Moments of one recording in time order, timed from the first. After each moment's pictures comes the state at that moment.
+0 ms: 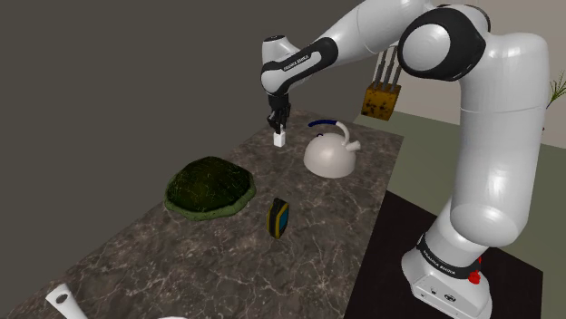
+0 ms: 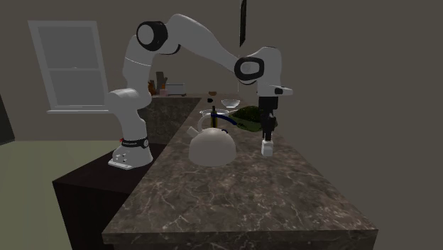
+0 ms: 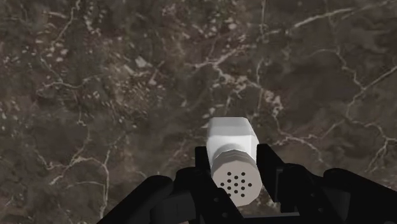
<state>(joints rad) -0.01 0.38 -0.02 -1.72 -0.12 2.13 -0.19</state>
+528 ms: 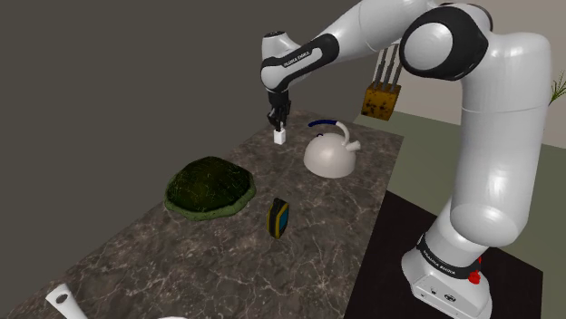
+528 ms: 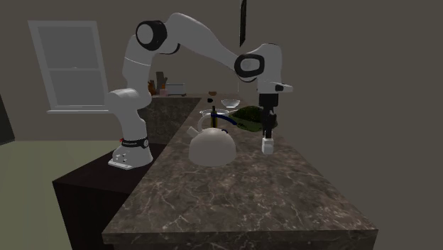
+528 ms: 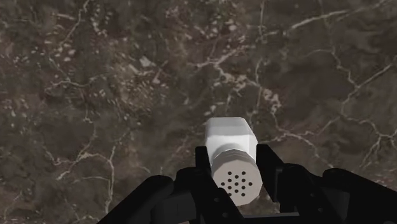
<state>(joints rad) -0.01 0.37 -0.02 -1.71 -0.12 2.11 -0.19</state>
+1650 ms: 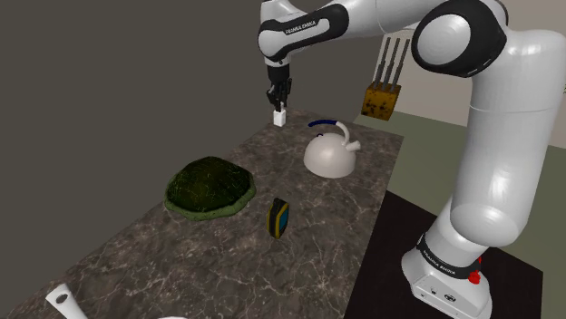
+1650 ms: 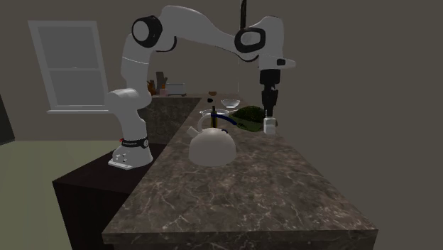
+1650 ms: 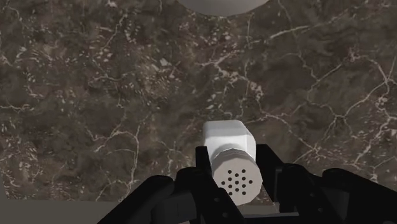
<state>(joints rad) -0.01 0.31 -0.02 -1.57 -0.11 1.91 -0.21</state>
